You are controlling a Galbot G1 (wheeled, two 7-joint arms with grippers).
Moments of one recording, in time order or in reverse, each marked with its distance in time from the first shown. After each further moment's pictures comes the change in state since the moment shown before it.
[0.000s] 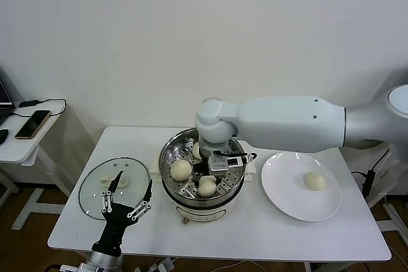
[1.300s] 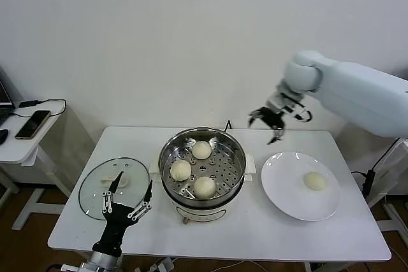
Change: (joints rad) left arm 0.001 -0.001 -0.001 0.002 0.005 0.005 -0.002; right arm -0.029 -0.403 0.172 -0.366 0.258 -0.357 -0.100
